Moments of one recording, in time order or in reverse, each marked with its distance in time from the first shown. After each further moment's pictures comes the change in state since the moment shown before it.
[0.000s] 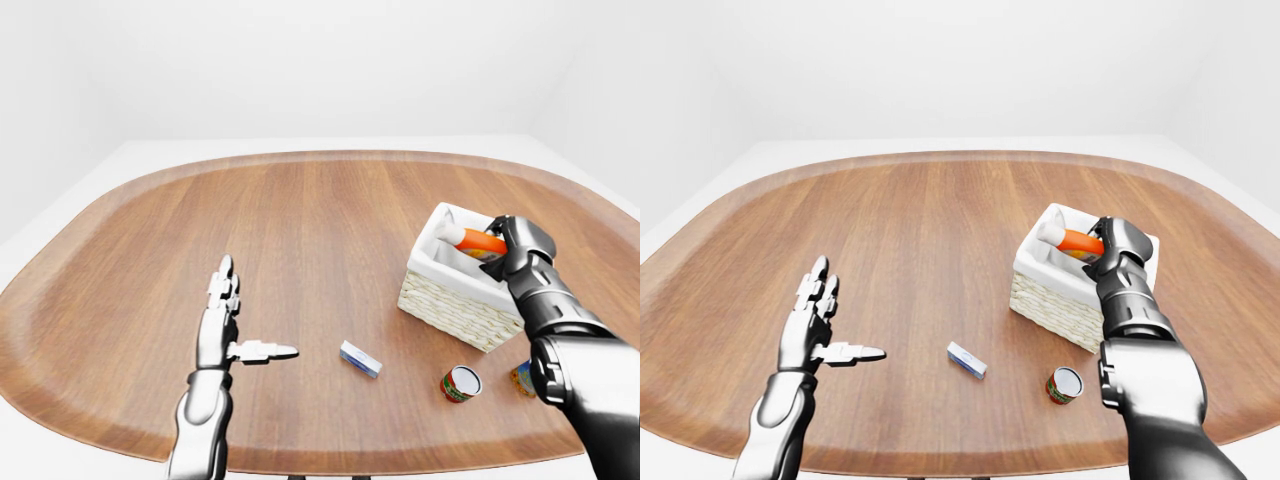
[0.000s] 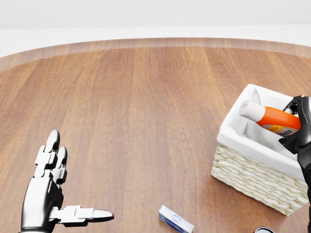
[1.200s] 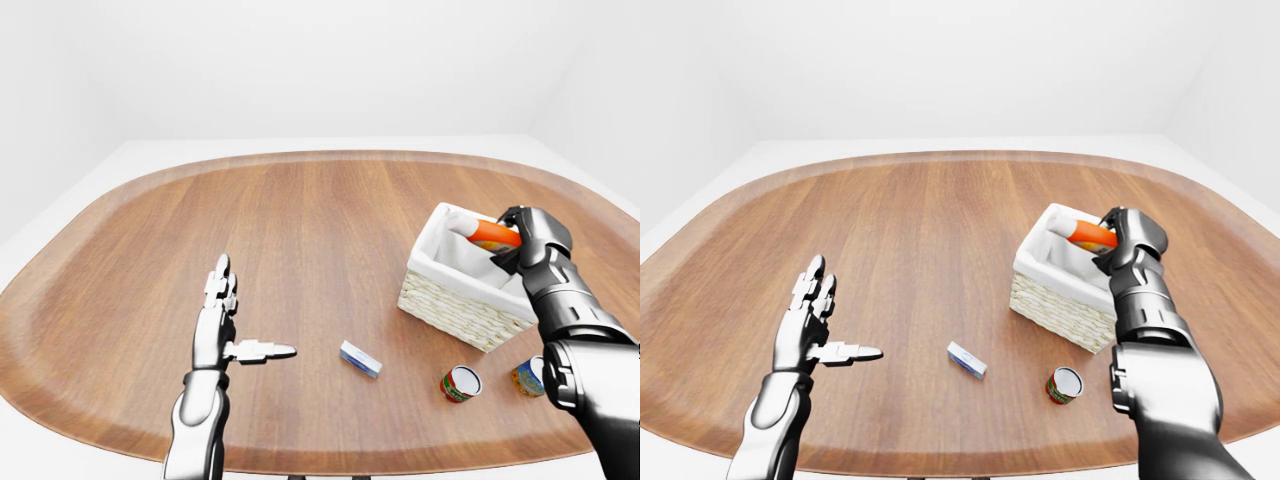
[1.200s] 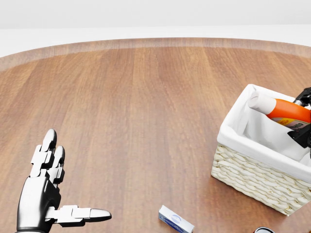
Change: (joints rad) left arm 0.009 0.000 0.012 -0.045 -0.017 0.036 -0.011; right arm 0.028 -0.052 -0.006 -0.107 0.041 0.000 0.053
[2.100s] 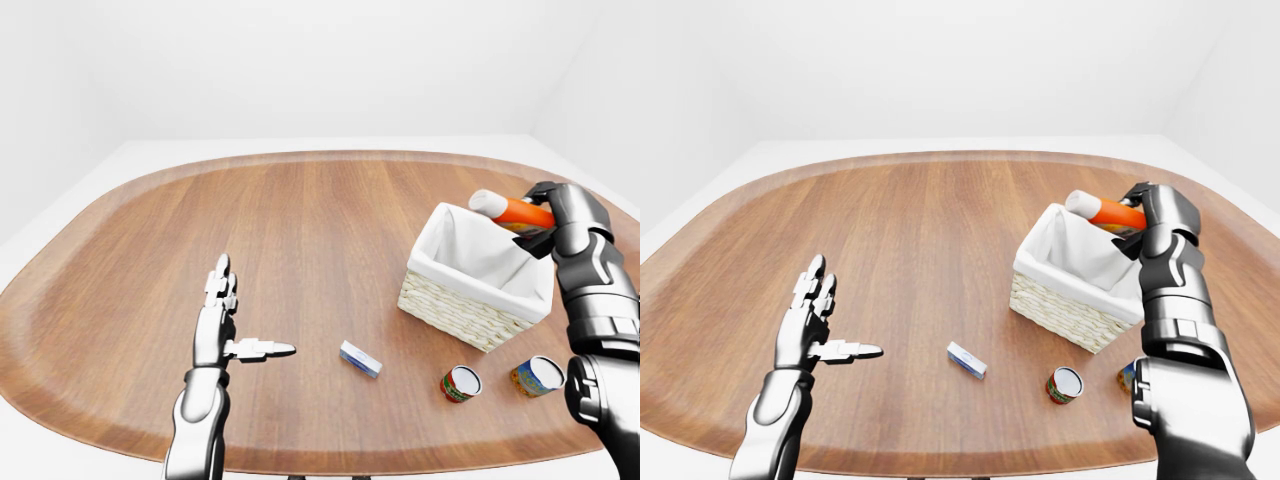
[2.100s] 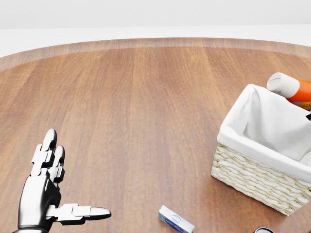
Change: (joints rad) left arm -0.020 0.004 0.006 0.038 0.002 -0.016 0.004; right arm 0.094 -0.078 -0.093 -0.306 0.032 0.000 0.142
